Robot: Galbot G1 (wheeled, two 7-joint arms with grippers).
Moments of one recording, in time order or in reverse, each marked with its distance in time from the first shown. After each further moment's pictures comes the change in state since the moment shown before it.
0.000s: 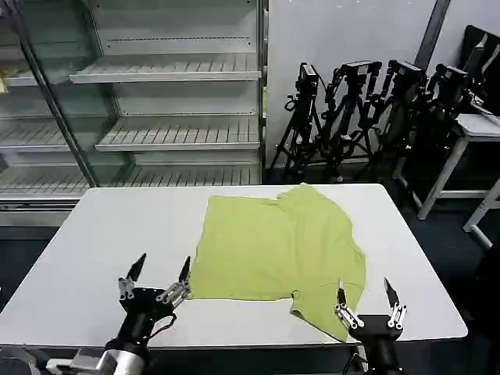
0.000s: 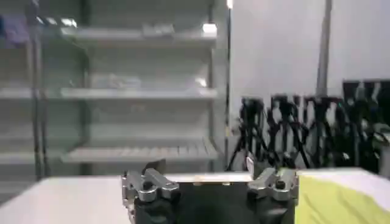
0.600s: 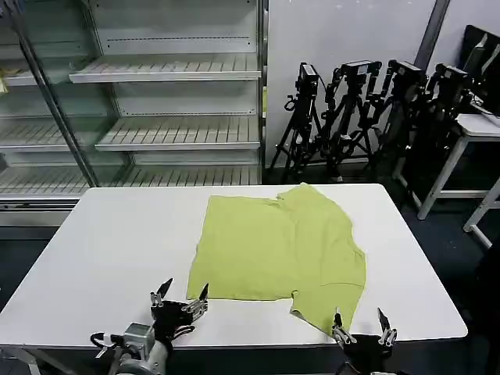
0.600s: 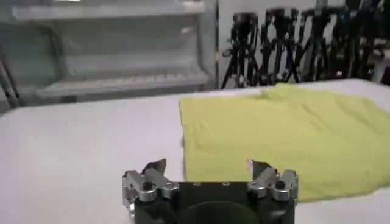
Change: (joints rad) left arm -0.148 0.042 0.104 0.234 -0.029 0.122 -0.037; right arm -0.007 0.060 -0.044 -0.062 -0.026 -0.138 0.017
